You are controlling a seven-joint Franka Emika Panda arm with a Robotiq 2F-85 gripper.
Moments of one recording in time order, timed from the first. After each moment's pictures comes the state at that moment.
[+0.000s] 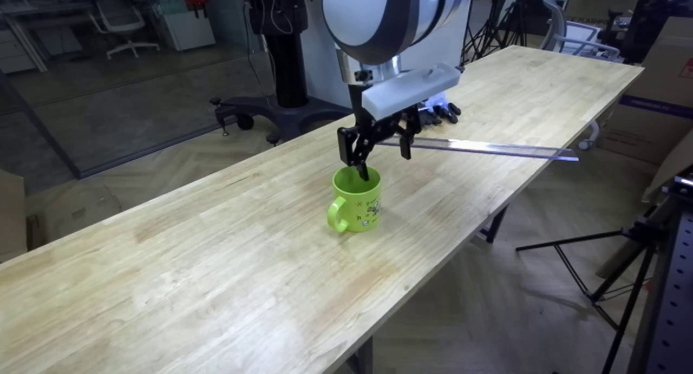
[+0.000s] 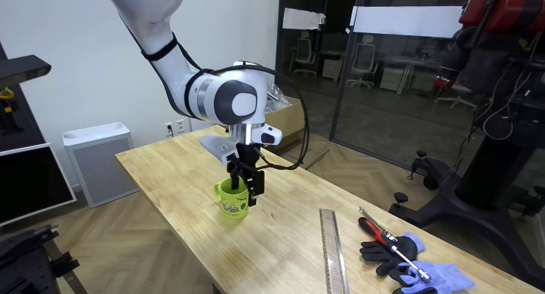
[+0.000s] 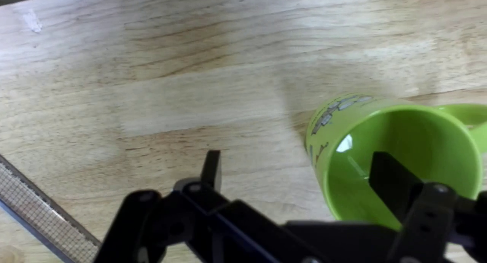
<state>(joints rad) 0.09 0.54 -0.06 -2.07 -0.07 2.48 0.34</state>
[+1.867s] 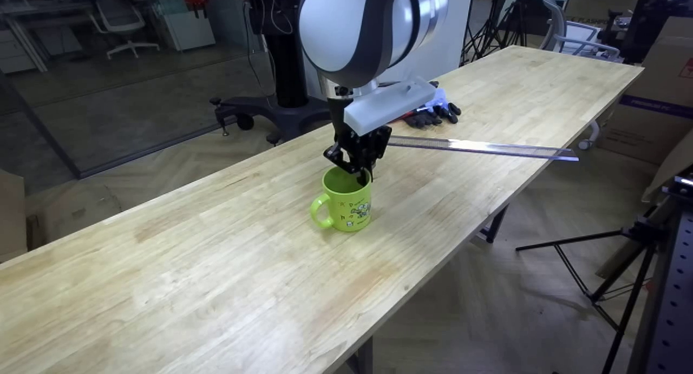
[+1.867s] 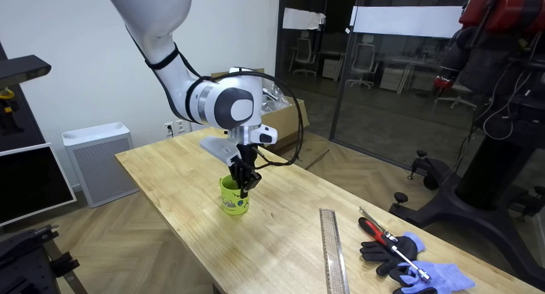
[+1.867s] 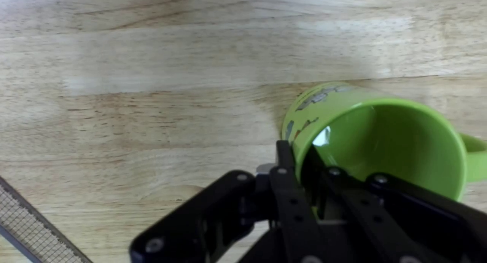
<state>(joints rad) 0.12 0.61 -0.04 -2.00 -0.06 2.54 0.27</state>
